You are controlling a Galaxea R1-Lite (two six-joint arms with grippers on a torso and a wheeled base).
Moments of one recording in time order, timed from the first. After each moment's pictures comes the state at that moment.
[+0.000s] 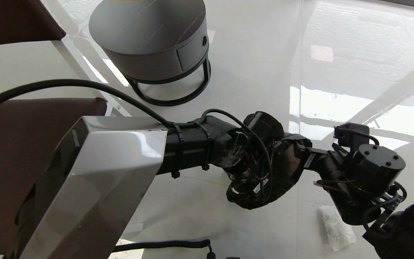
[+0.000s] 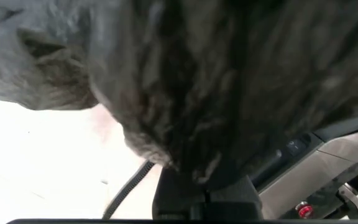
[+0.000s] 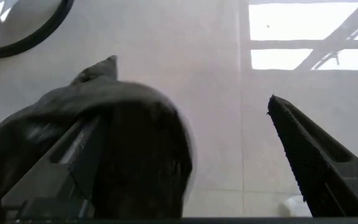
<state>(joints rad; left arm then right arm) -0.87 2.30 -2.00 0.59 0.25 0.19 0.59 1.89 -0.52 -1.48 -0.66 0.12</state>
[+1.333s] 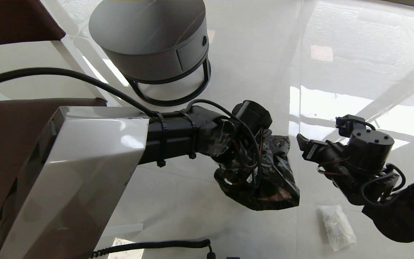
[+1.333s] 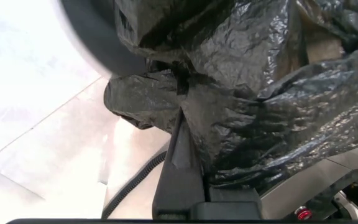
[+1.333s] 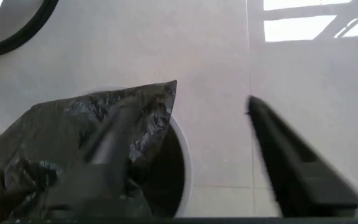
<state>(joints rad) -0.83 2.27 -2.00 0.59 0.22 0.17 0.45 1.90 -0.66 -1.22 -0.47 0.27</state>
